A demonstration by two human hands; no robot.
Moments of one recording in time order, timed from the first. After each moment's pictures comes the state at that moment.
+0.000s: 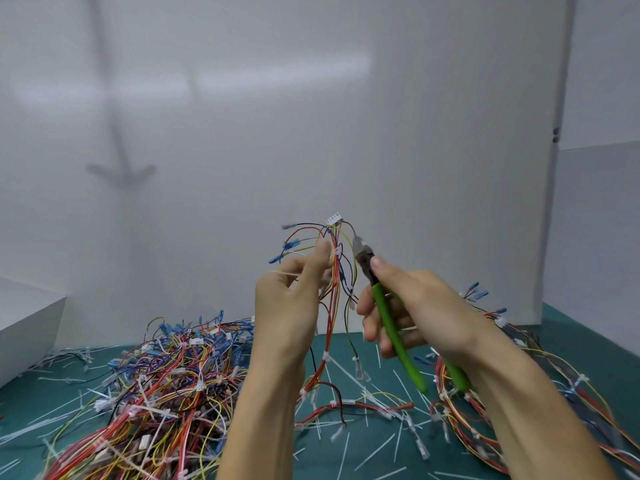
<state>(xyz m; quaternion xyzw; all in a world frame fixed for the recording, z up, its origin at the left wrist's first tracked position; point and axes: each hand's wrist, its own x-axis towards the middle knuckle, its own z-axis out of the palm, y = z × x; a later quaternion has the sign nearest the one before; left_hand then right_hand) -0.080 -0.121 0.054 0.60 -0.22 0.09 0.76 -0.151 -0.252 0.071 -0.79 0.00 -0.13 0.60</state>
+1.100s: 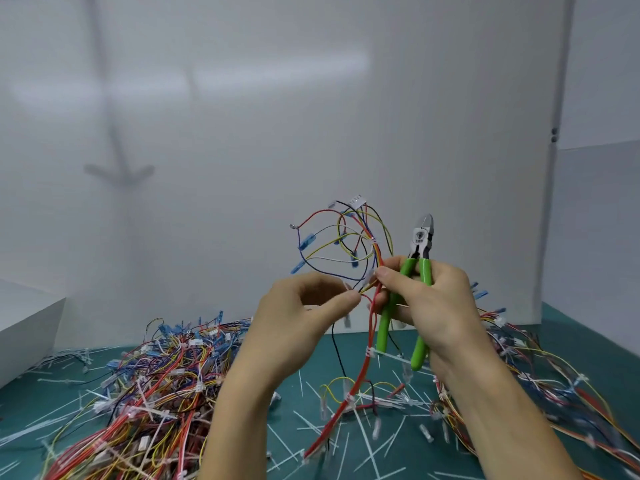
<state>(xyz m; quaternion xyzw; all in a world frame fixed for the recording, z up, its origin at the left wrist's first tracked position) -0.072 -0.101 0.049 0.77 -0.34 0.07 0.53 -0.135 -0.253 0.053 -0.63 0.03 -0.35 0.69</state>
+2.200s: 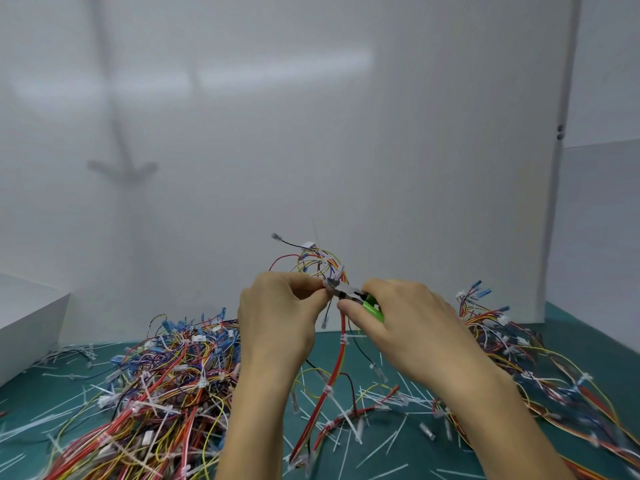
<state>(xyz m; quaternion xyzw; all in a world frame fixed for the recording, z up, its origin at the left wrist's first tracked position) -0.067 -0.106 0.043 0.80 -0.19 0.25 0.52 -0.133 -0.248 0.041 -0.95 0.02 -0.31 0.09</state>
